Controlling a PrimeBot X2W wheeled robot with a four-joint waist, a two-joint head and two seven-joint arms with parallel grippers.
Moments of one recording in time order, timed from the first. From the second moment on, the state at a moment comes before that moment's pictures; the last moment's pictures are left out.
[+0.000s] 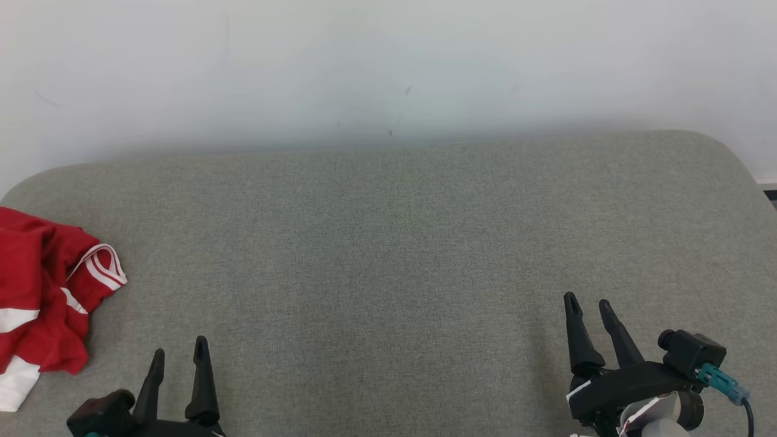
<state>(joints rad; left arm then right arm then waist) -0.09 0.05 0.08 0.32 -0.42 -0.12 -0.17 -0.18 -0.13 0.06 0.39 0.58 0.13 -0.17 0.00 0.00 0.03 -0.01</state>
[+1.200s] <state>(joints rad) -0.06 0.05 0.08 0.34 -0.10 -0.11 -0.25 -0.18 -0.14 0.08 0.44 0.30 0.13 -0.24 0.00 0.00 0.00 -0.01</state>
